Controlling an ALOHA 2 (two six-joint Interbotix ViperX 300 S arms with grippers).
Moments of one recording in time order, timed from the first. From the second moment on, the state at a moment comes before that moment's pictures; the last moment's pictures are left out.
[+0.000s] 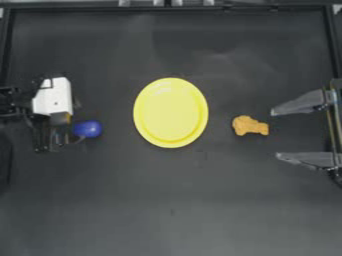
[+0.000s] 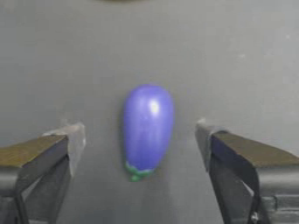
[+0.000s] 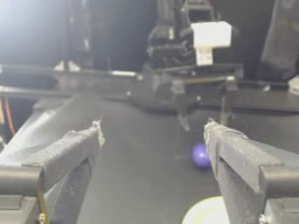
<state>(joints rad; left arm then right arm) 0.35 -0.46 1.01 0.00 0.41 0.21 -0.03 -0.90 1.18 -0.03 -0.30 0.00</state>
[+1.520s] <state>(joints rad) 0.35 -0.20 0.95 -0.05 0.36 0.26 -0.06 -0.85 1.16 -0.03 -0.30 0.00</state>
